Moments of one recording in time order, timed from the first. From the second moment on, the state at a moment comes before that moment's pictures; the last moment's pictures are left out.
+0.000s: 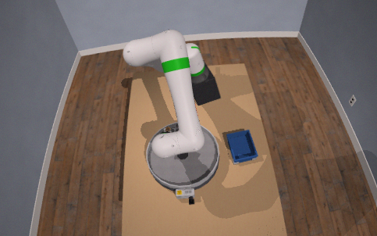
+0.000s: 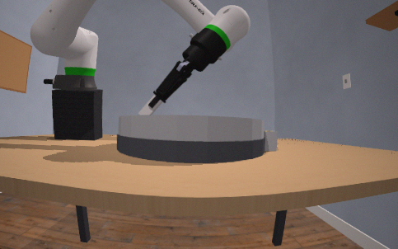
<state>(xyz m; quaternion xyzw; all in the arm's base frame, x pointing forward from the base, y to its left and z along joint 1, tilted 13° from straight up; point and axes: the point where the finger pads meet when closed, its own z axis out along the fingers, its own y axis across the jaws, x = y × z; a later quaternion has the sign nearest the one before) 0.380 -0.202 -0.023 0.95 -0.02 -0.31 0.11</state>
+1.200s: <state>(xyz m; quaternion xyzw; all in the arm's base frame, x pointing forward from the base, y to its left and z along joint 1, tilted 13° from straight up) 0.375 -0.189 0.032 0.95 -0.02 -0.31 0.11</state>
